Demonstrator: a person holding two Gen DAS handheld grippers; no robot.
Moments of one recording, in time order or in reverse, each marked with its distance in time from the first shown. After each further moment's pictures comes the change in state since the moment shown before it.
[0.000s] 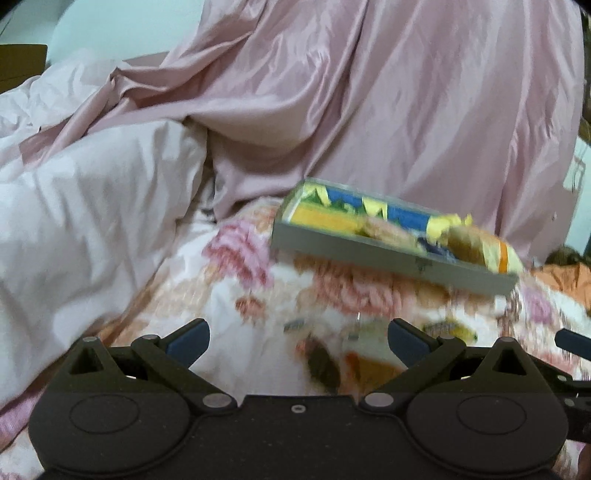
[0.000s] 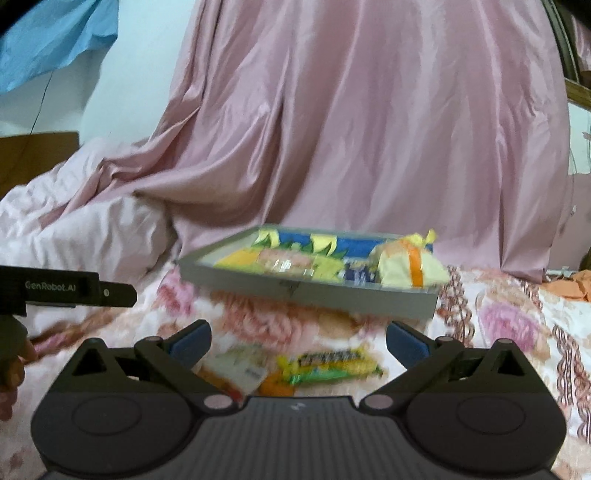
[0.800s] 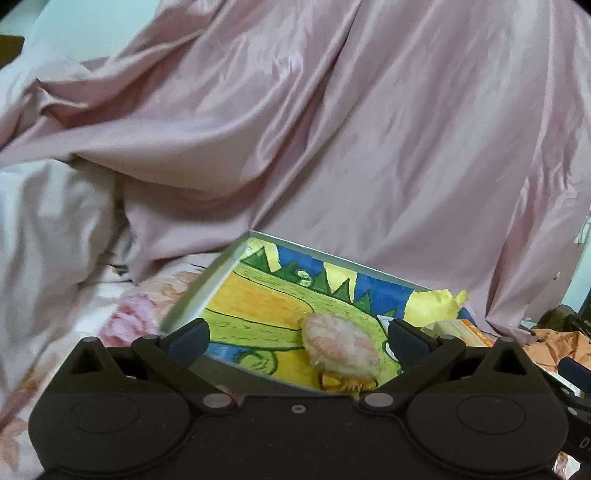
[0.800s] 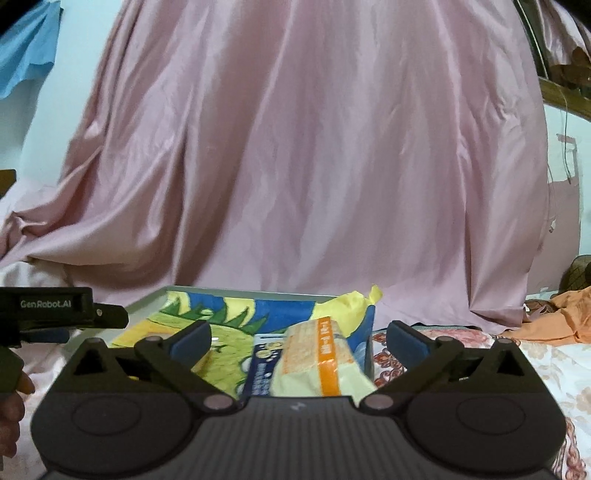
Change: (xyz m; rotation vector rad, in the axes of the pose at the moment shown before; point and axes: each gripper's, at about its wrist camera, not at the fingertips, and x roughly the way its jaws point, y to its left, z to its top) left arm 0.118 -0.062 0.102 -0.087 -0.078 -0.056; right arm 0.101 -0.089 0.070 0.081 -0.099 -0.126
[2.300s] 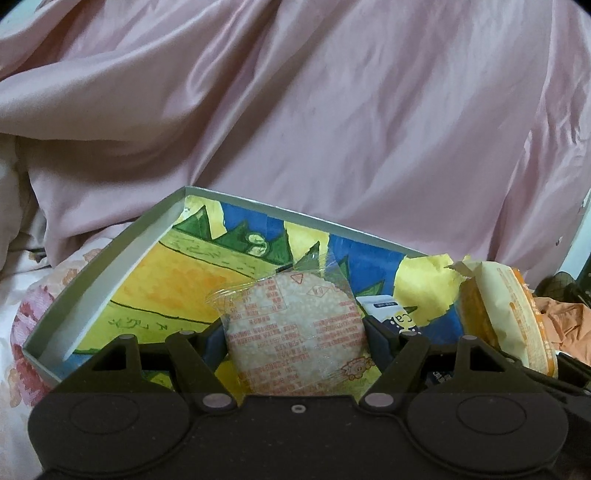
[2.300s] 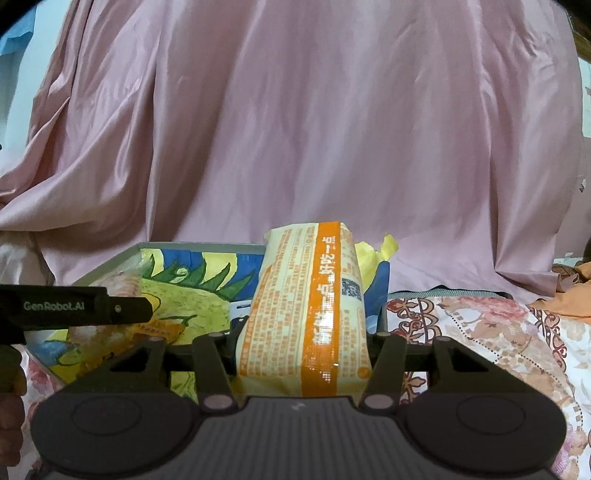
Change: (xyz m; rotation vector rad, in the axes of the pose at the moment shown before) left arm 0.114 -0.031 -0.006 0.036 0.156 -0.071; right arm 0.096 -0.021 -0.012 0.011 0.180 0.016
